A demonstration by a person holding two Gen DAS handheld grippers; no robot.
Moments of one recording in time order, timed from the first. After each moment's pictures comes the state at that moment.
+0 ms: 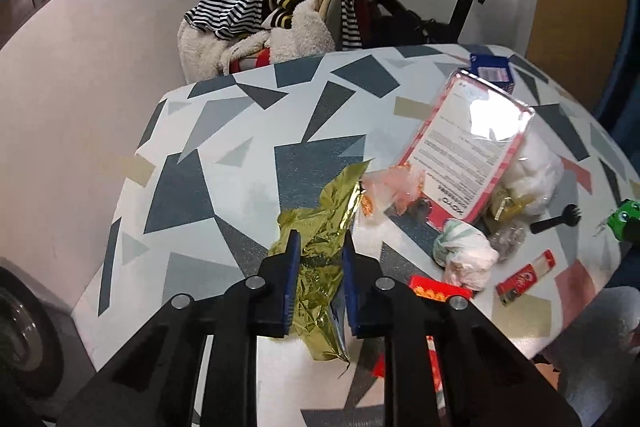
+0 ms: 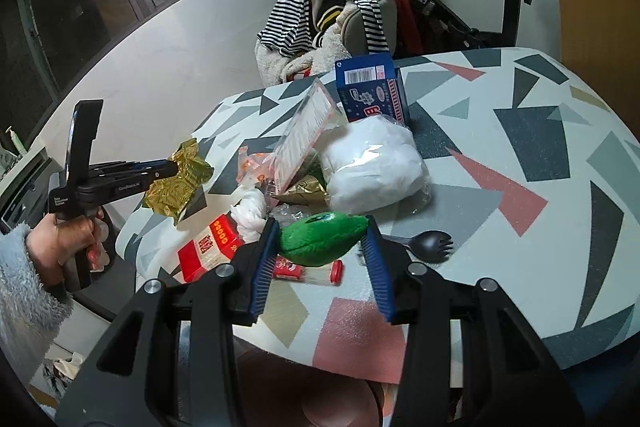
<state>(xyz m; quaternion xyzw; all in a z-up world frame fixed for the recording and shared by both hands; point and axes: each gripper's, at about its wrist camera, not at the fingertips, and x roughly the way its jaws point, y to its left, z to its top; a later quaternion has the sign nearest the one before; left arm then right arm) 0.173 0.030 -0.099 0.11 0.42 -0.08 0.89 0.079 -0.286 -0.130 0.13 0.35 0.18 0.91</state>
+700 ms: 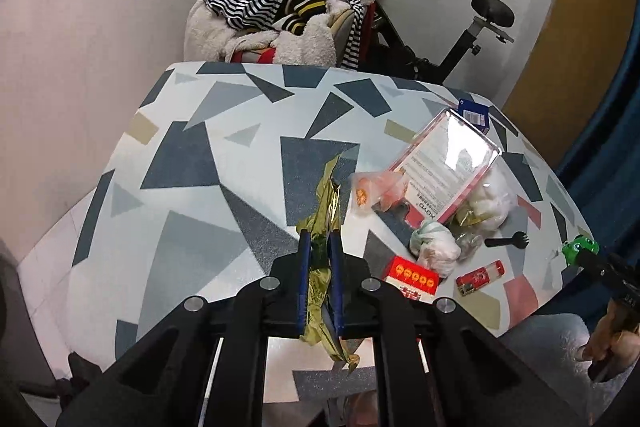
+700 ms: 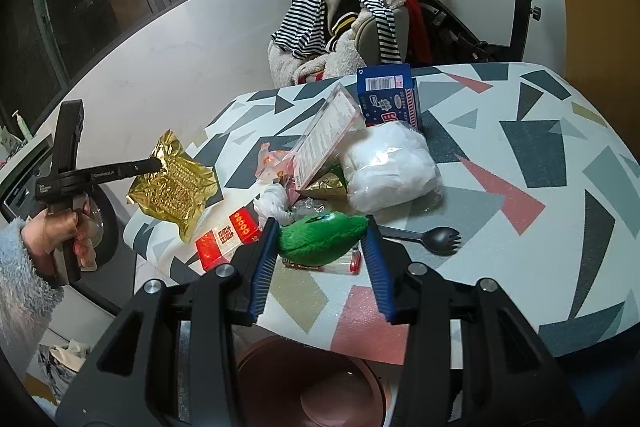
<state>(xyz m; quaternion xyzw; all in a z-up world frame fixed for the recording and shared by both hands) 0.139 0.097 -0.082 -0.02 0.42 -0.12 0.90 0.060 -0.271 -0.116 0.11 0.34 0.19 0.91</state>
